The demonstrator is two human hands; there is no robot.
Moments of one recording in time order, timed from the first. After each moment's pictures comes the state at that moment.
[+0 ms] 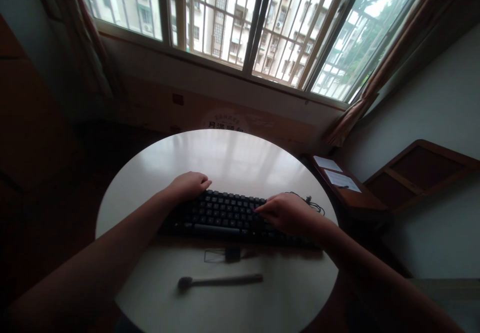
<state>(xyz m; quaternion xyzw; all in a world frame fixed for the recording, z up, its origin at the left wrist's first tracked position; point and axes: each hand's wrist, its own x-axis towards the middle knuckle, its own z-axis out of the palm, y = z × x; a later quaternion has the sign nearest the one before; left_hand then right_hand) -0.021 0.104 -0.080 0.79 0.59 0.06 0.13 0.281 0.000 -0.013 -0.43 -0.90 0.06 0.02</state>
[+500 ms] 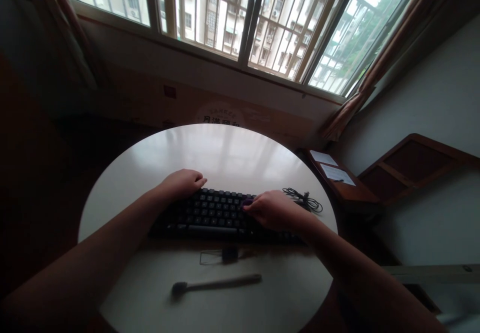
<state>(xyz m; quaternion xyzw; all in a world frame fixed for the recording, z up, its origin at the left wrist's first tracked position) -0.021 0.108 -0.083 0.79 0.59 0.05 0.14 0.263 0.016 -0.037 -0.39 -0.92 0.03 -0.02</state>
